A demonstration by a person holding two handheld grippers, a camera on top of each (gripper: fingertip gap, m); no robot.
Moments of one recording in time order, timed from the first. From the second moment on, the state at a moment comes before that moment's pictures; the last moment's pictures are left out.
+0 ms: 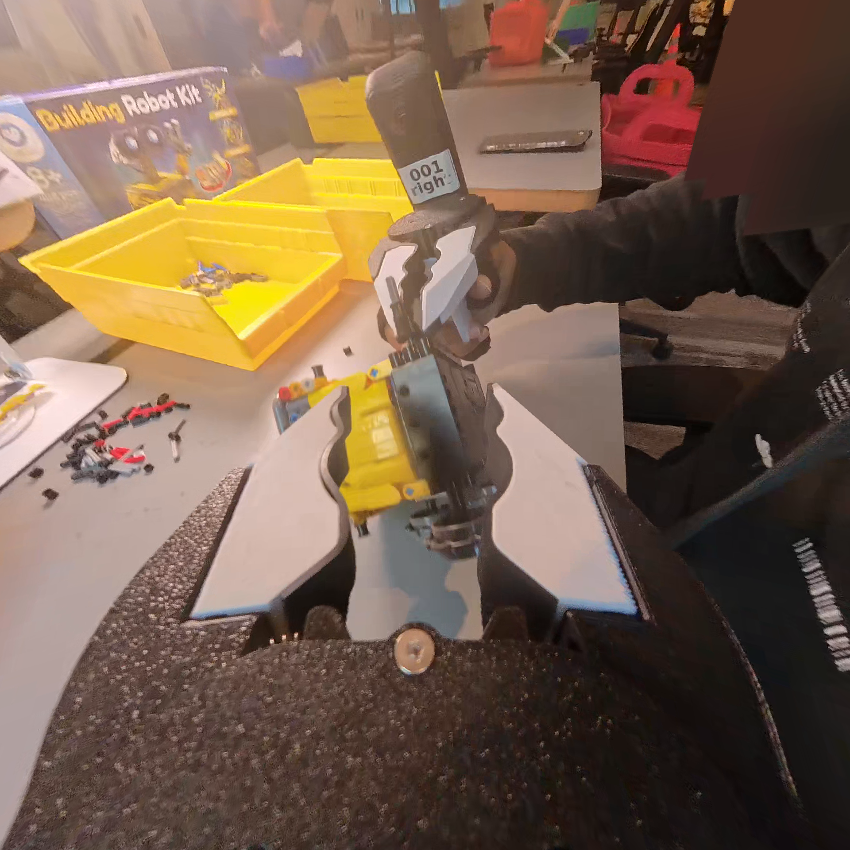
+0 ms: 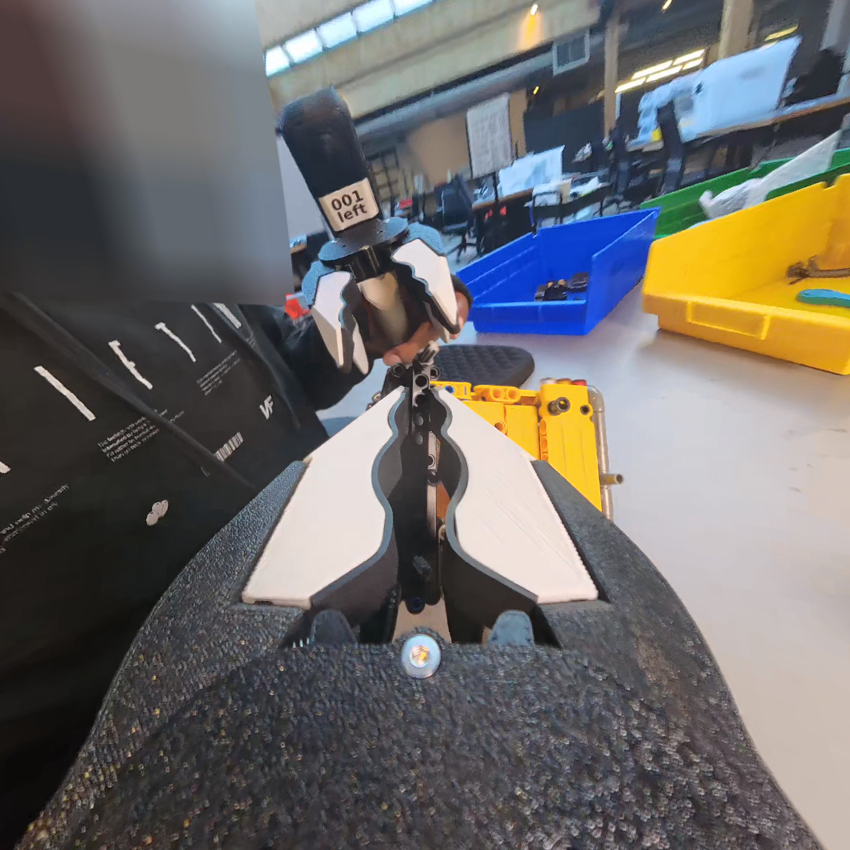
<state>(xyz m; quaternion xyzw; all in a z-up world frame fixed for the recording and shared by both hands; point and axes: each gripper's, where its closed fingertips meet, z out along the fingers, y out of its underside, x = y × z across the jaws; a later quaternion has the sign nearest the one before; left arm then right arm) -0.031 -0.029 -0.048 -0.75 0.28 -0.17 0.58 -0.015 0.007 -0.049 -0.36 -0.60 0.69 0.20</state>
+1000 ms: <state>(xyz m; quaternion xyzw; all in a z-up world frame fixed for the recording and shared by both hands) -0.005 -0.002 -0.097 -0.76 0.40 -0.14 0.49 0.042 0.031 -0.101 -0.39 -0.69 0.54 0.28</state>
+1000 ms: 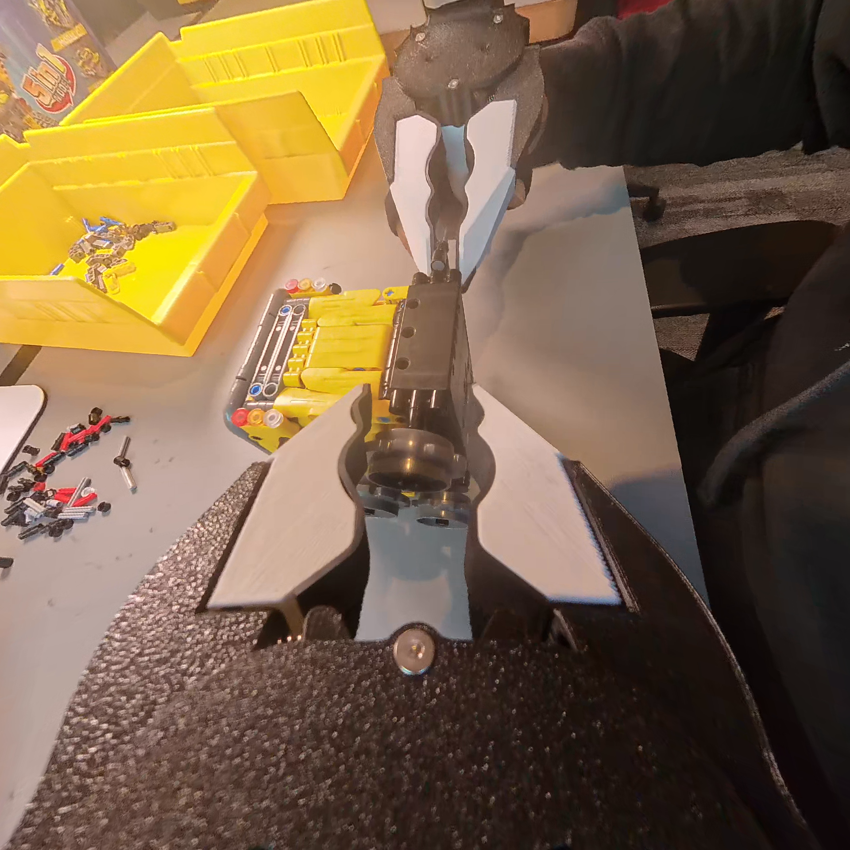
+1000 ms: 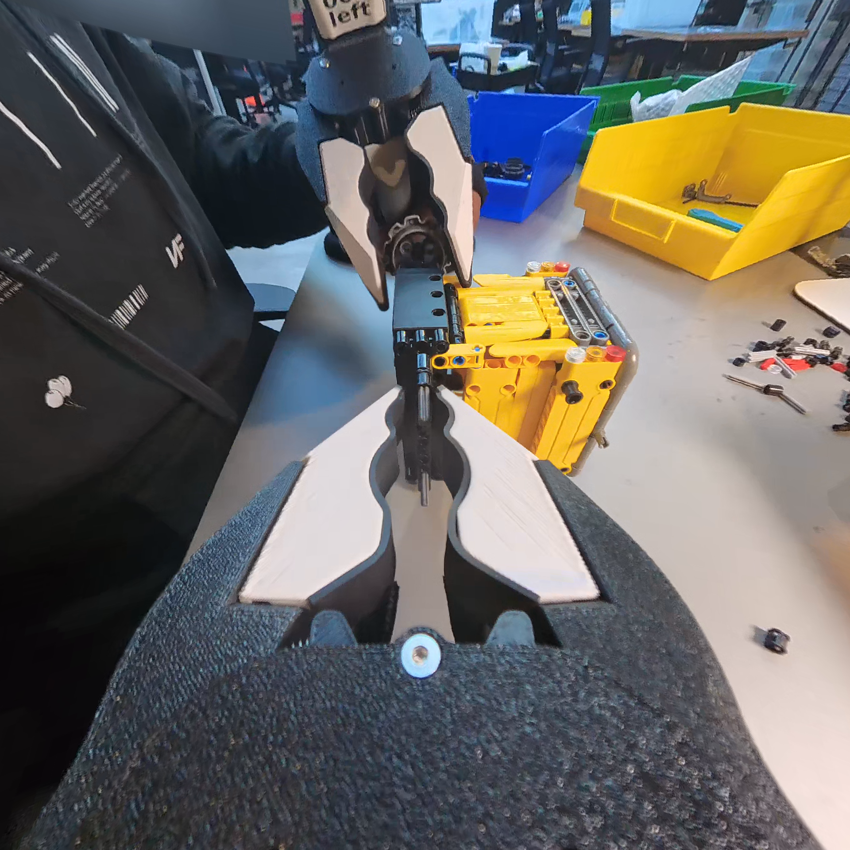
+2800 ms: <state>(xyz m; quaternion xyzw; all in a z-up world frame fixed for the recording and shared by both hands) 0.002 0.007 -0.100 -0.78 0.44 -0.12 0.42 0.035 0.027 -0.099 -0.40 -0.72 0.48 0.31</state>
